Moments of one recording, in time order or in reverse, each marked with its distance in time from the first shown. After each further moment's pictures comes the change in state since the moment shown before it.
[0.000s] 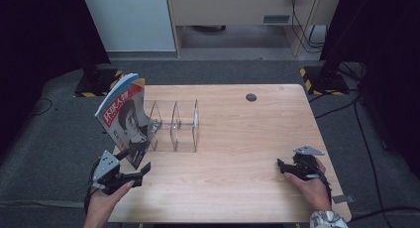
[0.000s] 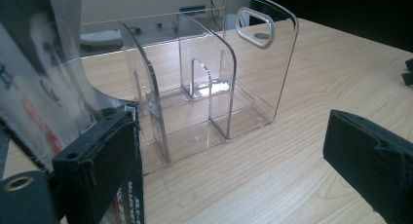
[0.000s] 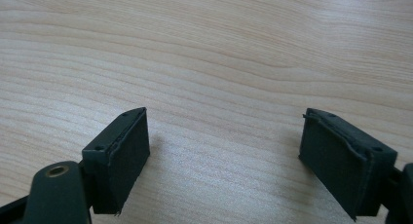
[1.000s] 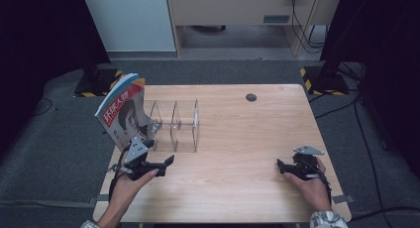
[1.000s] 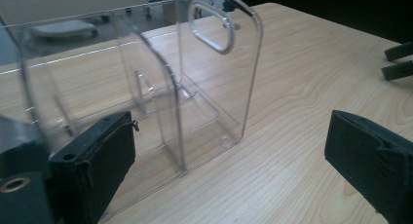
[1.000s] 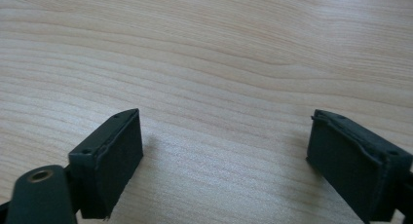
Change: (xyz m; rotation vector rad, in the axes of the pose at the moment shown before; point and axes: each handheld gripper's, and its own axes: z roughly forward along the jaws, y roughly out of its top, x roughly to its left) left arm -0.030 0.022 0.064 0.065 -0.109 0.036; right arm 0.000 0.001 0.001 0.016 -0.007 0.009
